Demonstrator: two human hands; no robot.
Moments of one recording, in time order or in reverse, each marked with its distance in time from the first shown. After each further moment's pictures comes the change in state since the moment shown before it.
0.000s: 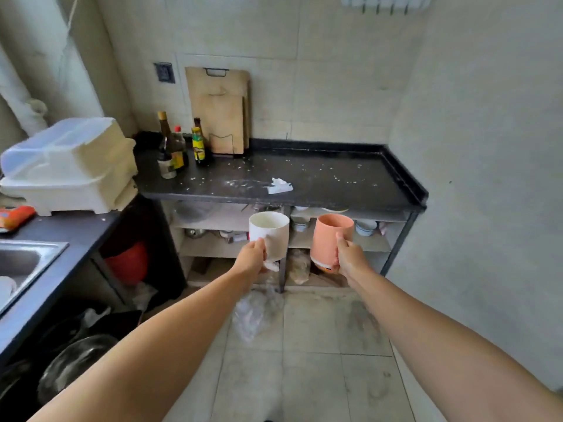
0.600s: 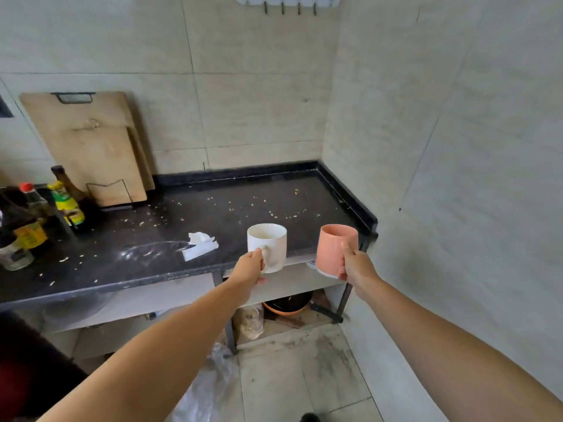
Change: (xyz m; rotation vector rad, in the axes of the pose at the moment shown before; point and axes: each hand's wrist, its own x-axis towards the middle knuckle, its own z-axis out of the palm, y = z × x) left_hand 0.269 0.106 0.194 0.093 -0.263 -0.054; right_hand 0.263 -0.063 -0.114 0.034 0.261 0.123
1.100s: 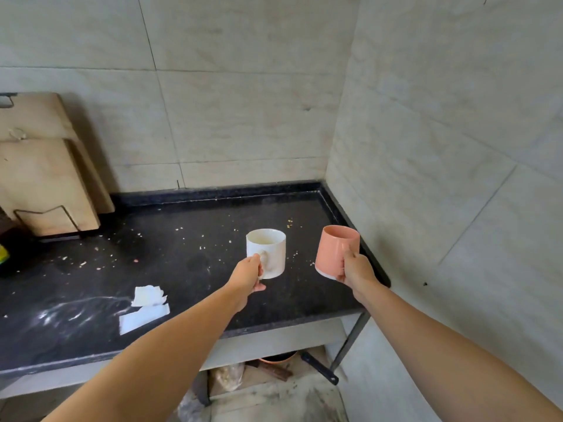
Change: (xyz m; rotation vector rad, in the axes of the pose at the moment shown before) left_hand 0.222 0.091 0.083 -0.005 0.066 -0.092; right_hand 0.265 -0.086 0.012 0.051 -0.043 0.068
